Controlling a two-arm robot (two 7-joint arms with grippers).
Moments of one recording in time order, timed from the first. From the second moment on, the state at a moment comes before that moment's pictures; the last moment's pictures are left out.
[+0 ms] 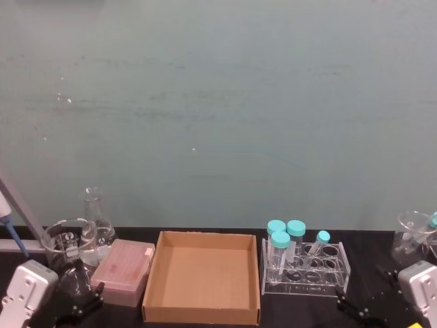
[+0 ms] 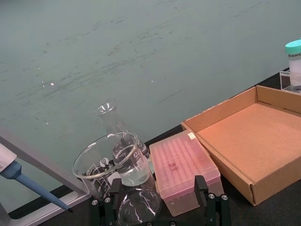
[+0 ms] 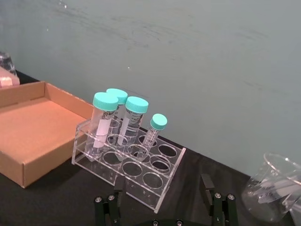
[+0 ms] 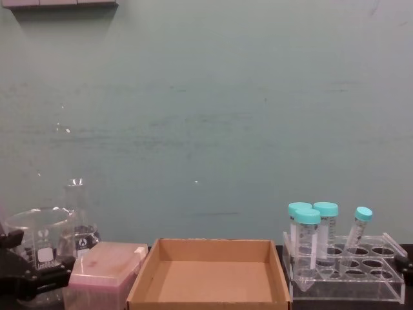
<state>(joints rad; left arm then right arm) -0.20 0.60 0.45 -1.41 -0.25 -0.12 0.03 0.19 0.59 -0.43 -1.42 0.27 -0.12 -0.02</state>
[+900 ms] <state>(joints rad) -0.20 0.60 0.45 -1.41 -0.25 -0.12 0.03 0.38 0.42 -0.36 -1.20 0.37 -0.05 0.13</state>
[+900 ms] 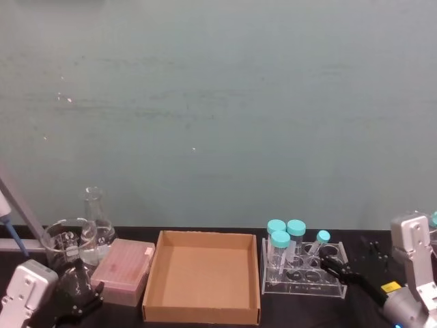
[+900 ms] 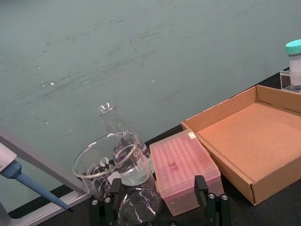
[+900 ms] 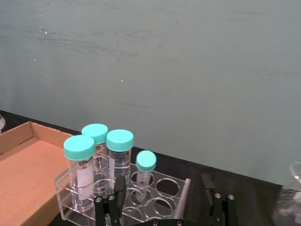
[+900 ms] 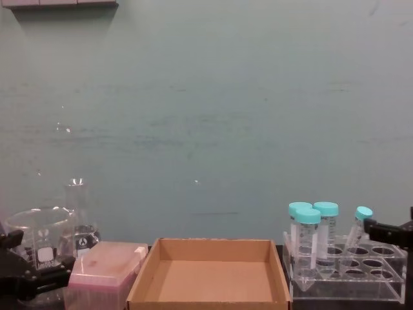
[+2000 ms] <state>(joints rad) -0.20 0.60 0.45 -1.41 -0.25 -0.12 0.03 0.46 0.28 -0.32 -1.01 0.31 -0.13 0.18</state>
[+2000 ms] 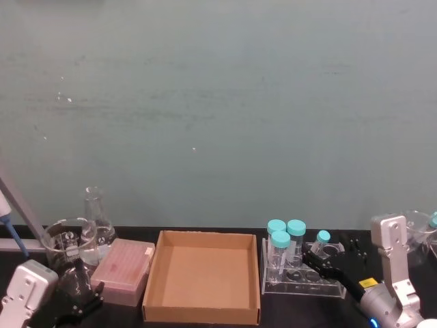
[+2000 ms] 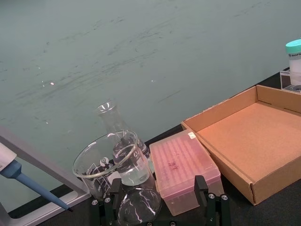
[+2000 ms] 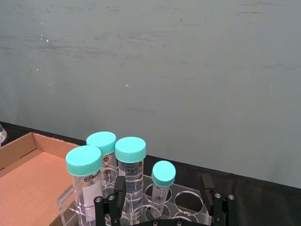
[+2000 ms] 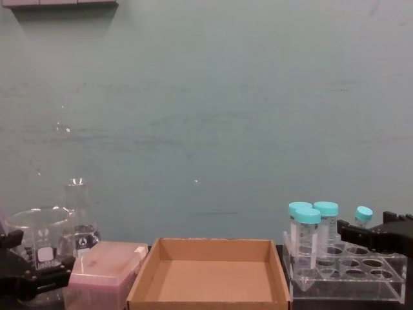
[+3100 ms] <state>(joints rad) -0.20 0.60 0.45 -1.41 -0.25 -0.12 0.03 0.51 0.23 -0.28 -0.91 0.25 -0.17 0.20</state>
